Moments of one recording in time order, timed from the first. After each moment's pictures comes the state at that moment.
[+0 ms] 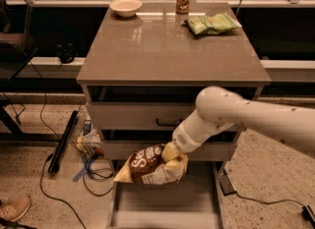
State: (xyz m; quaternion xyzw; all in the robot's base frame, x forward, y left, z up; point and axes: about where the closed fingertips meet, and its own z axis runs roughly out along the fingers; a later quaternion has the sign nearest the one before) arm 0.491 -0.037 0.622 -0.35 0.90 0.25 0.08
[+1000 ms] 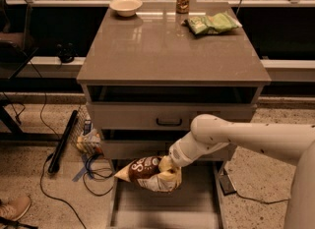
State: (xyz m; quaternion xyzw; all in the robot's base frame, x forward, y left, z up) arm 0.505 -0.024 0.506 -0.26 0.92 0.28 0.07
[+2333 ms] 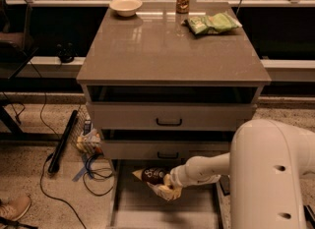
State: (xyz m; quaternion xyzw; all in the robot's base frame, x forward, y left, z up) arm 0.546 -0.047 0.296 -0.10 0.96 0.23 0.15
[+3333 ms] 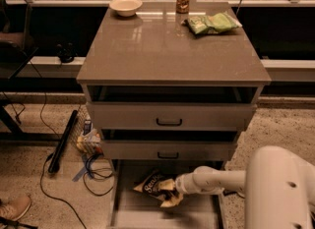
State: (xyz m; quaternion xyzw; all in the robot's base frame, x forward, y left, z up) arm 0.555 -0.065 0.227 -0.03 0.95 0.29 0.15
